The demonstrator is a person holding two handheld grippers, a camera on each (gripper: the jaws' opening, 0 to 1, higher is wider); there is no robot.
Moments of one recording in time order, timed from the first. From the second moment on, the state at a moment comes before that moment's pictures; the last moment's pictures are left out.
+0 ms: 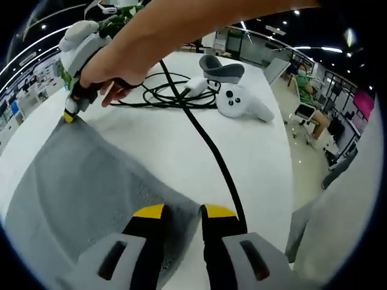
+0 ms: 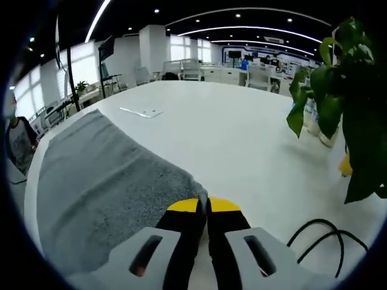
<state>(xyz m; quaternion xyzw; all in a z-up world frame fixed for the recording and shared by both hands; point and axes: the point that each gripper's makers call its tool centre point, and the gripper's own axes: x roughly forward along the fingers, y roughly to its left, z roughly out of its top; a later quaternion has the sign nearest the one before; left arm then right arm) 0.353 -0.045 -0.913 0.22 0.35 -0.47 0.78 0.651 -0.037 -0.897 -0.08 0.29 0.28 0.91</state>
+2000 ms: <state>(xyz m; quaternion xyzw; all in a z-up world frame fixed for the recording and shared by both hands) 0.394 0.040 -0.712 -0.03 0.23 -0.43 0.87 0.632 -0.004 -0.775 -0.10 0.31 0.24 0.92</state>
